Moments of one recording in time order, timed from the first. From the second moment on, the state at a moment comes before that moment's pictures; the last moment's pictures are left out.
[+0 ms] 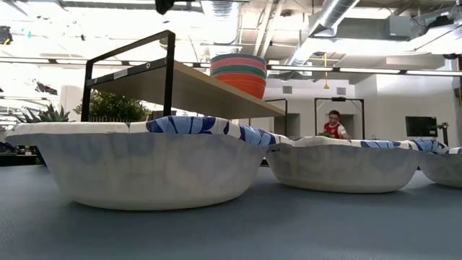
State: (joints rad) left arm 0.61 1.29 1.64 -0.73 0.52 -0.18; right arm 0.01 1.19 1.85 -1.06 0.37 0.05
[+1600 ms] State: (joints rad) left arm 0.18 0.76 1.11 -0.32 -0.16 -0.38; right arm 0.40 1.11 0.78 -1.23 0.15 0.97
